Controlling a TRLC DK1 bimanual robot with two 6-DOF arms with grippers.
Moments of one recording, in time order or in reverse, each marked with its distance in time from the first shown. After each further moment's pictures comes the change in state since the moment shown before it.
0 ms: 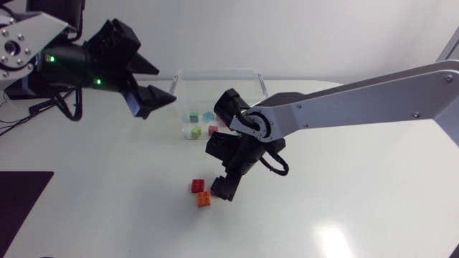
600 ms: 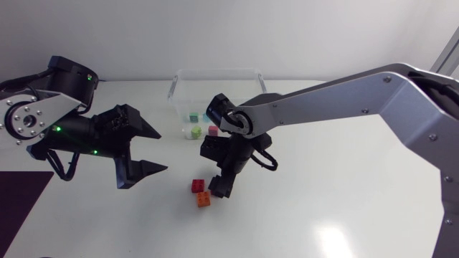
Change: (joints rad) left arm 0.030 -0.073 -0.327 -0.051 0.085 0.260; right arm -0.003 0.133 0.126 -0.077 -0.004 -0.077
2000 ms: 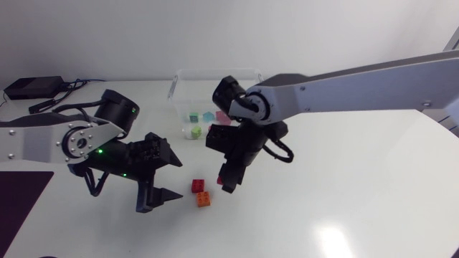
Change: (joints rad) left arm -0.124 0.176 -0.065 0.074 0.003 0.068; right arm -0.003 -0.161 -0.027 -0.106 0.034 -0.016
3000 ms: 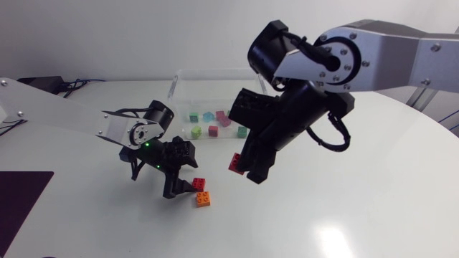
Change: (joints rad) left arm -0.013 0.434 0.224 0.084 -0.024 0.100; right arm -0.034 -0.315 -0.052 -0.131 -0.060 0.024
